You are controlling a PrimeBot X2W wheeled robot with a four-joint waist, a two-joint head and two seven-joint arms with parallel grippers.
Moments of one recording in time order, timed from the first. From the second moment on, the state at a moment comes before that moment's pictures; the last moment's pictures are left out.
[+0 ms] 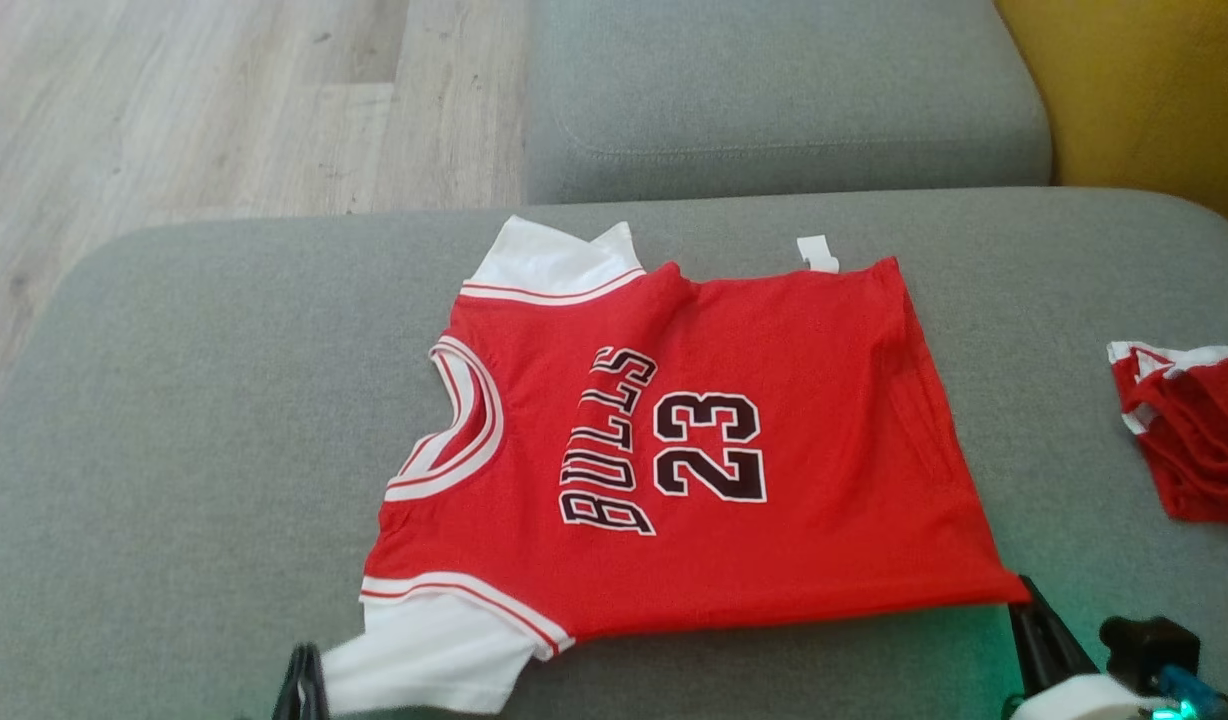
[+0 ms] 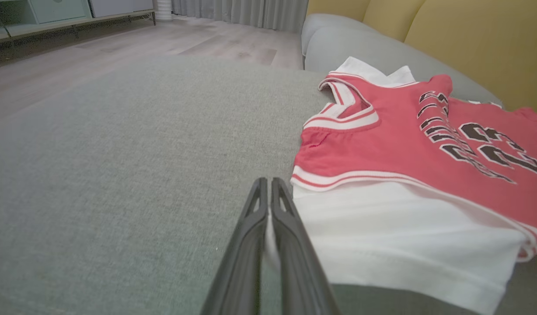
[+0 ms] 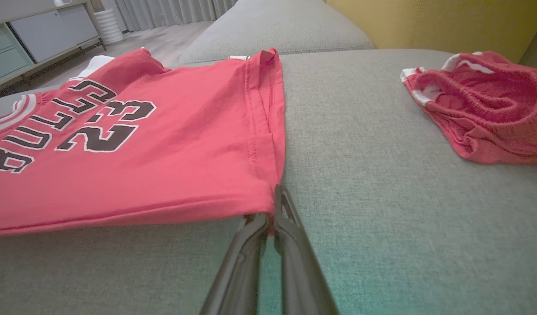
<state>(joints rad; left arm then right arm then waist) 0.15 0.04 -0.04 0.46 -0.24 0.00 -0.26 0.06 -0.16 0.06 0.57 0.21 0.13 -0.24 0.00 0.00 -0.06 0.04</state>
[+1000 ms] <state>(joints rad) -0.42 0.03 -0.06 0.56 -0.17 0.02 -0.26 -0.38 -0.13 0.05 0.69 0.15 0.13 -0.19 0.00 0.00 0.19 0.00</state>
